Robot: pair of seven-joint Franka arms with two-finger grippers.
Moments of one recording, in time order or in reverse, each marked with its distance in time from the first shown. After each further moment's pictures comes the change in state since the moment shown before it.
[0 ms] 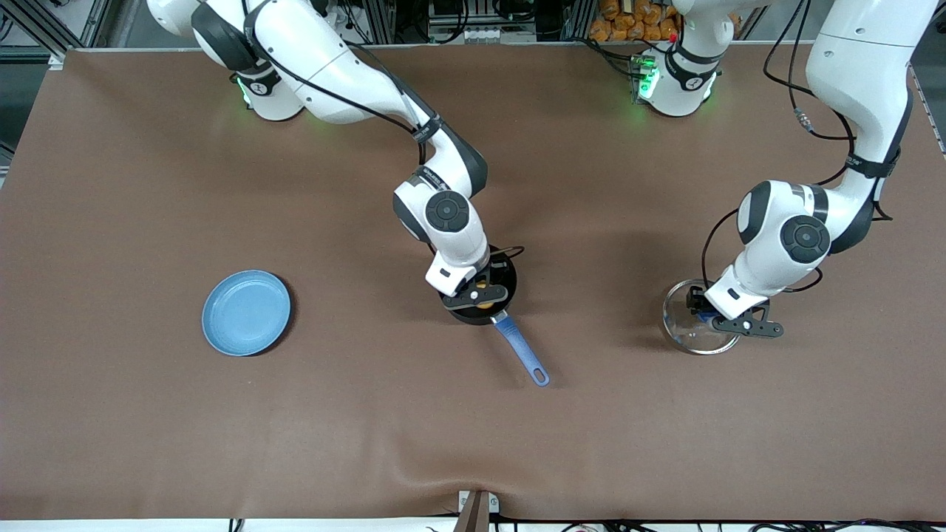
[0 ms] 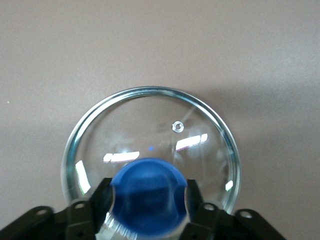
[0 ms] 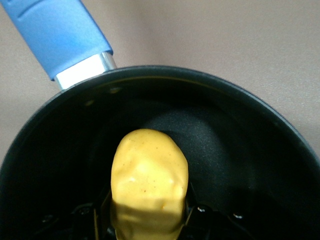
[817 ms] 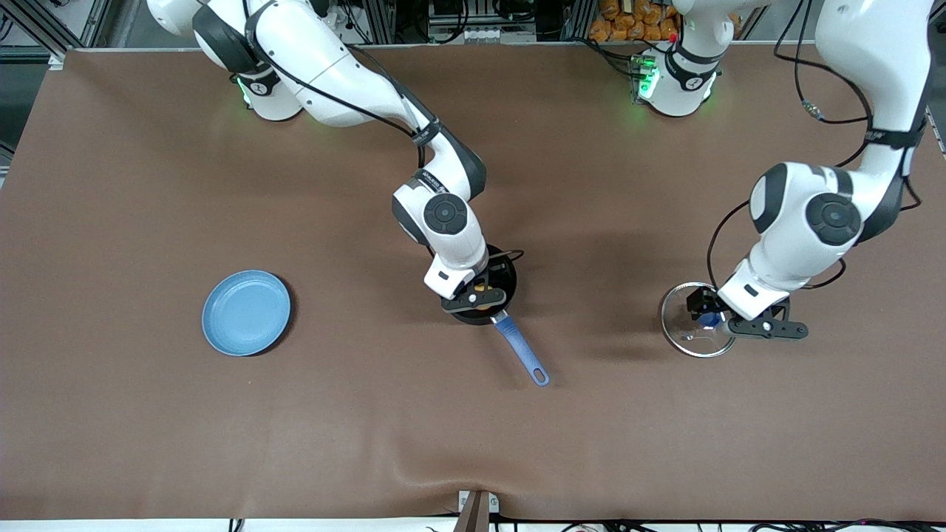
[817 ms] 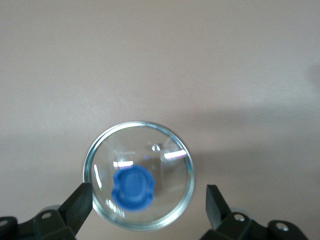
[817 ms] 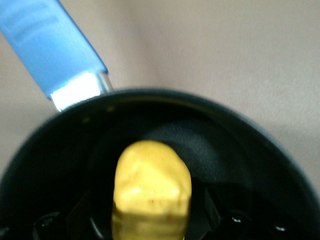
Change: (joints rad) left arm -0.001 -0.126 -0.065 0.140 -0.105 -0.233 -0.030; right arm -0.002 0.009 -0.010 0.018 -0.003 0.020 0.002
